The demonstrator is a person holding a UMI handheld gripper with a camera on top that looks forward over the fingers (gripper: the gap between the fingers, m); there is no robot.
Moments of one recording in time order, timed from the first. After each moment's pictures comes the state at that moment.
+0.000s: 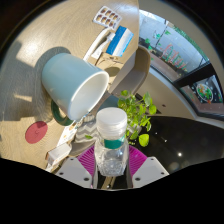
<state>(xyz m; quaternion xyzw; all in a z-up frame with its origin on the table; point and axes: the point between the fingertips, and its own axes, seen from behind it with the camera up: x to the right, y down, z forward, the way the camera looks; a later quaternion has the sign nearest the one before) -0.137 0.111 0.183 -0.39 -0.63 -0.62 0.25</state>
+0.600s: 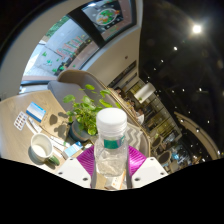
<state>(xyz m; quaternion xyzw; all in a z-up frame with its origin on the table) -0.085 0.090 0.256 -0.75 -0.30 -0.26 0.54</state>
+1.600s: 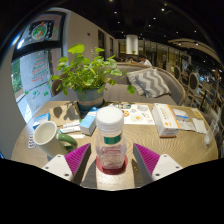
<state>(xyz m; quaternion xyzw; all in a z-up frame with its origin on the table) -0.049 0.056 0.040 -0.89 -0.03 0.02 0.45</state>
